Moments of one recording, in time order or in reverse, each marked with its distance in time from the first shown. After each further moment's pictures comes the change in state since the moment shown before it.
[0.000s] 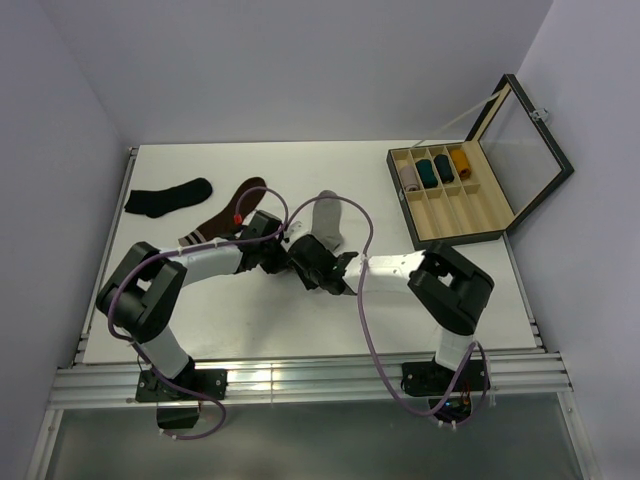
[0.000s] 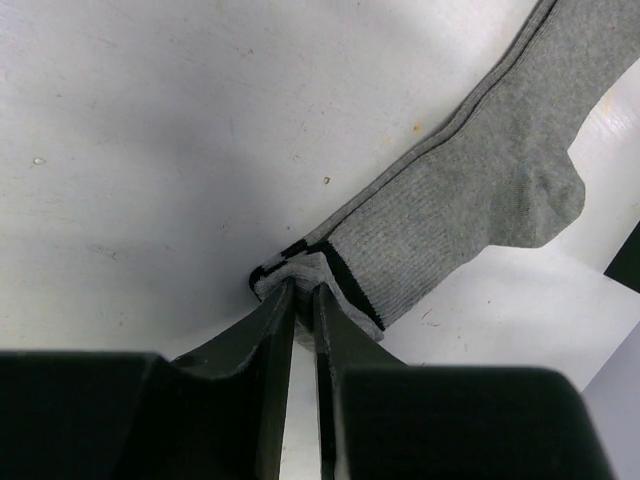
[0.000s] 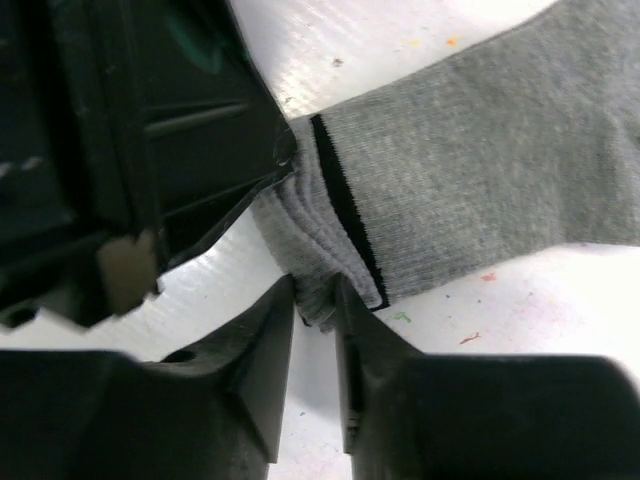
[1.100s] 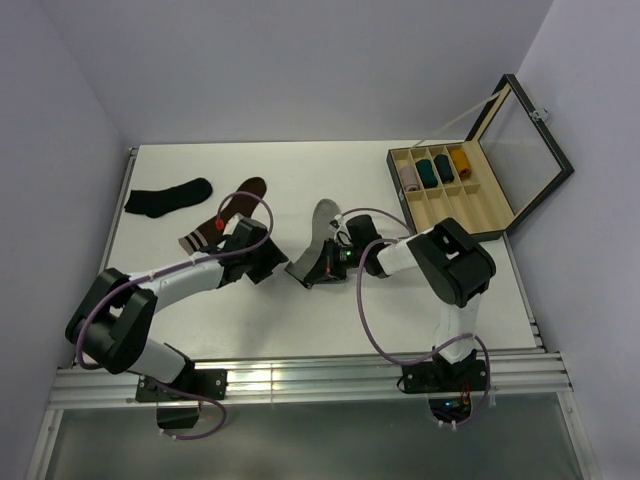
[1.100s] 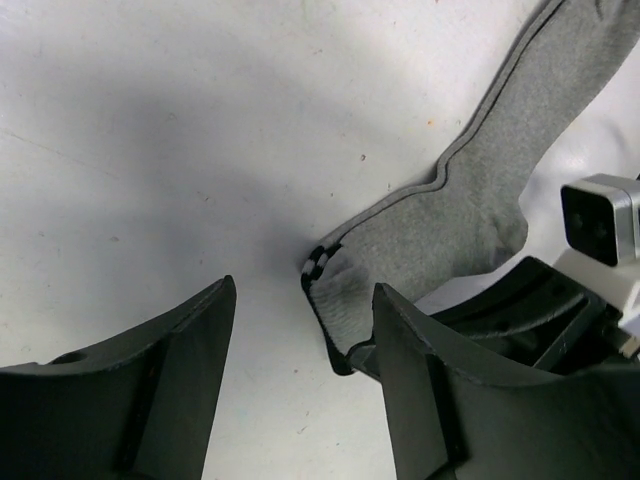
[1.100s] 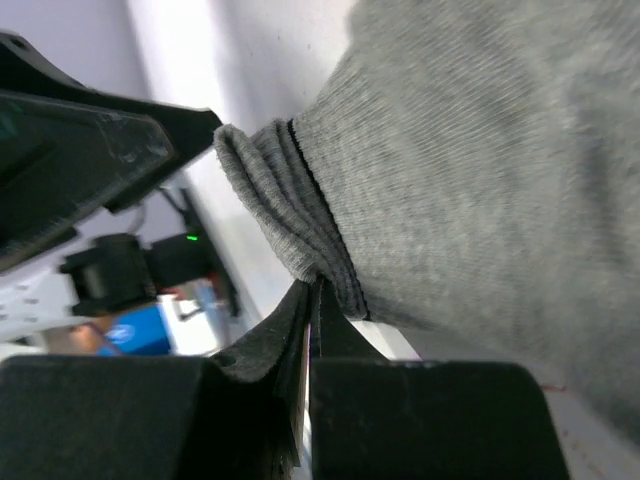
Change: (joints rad) left arm 0.013 -0.209 -0.128 -0.025 -0.079 -0.029; right arm -0.402 0.108 -0.190 0.420 -0.988 0.624
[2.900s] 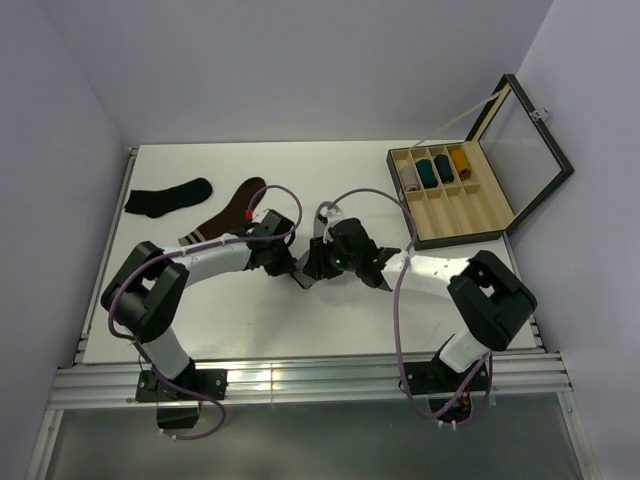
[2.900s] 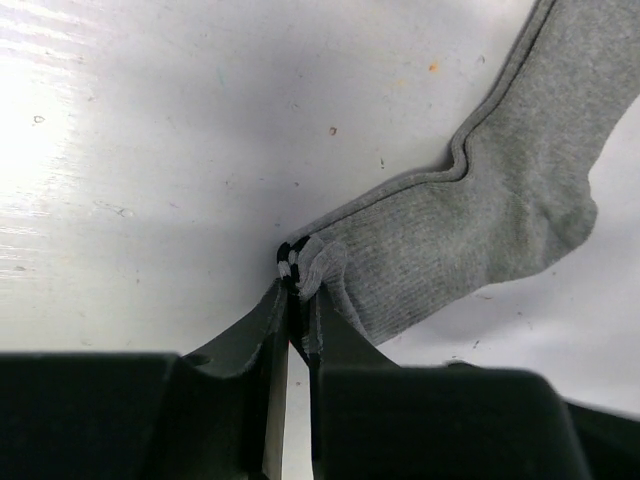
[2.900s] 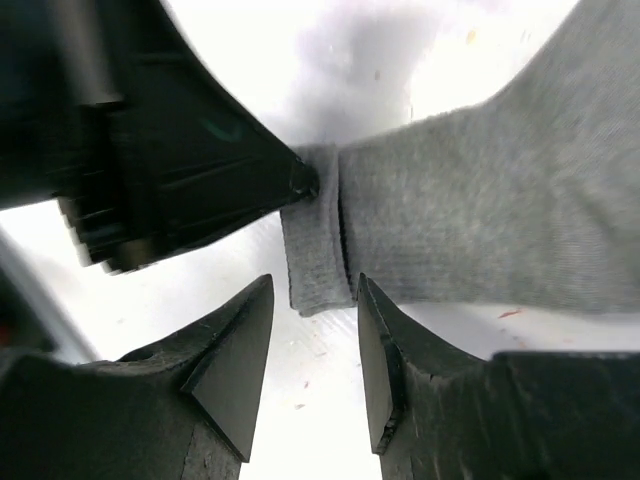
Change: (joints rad) left arm -0.080 0.216 0.214 -0.141 0.006 0.136; right arm 0.169 -0.300 -0.002 -0.223 0.500 -0.360
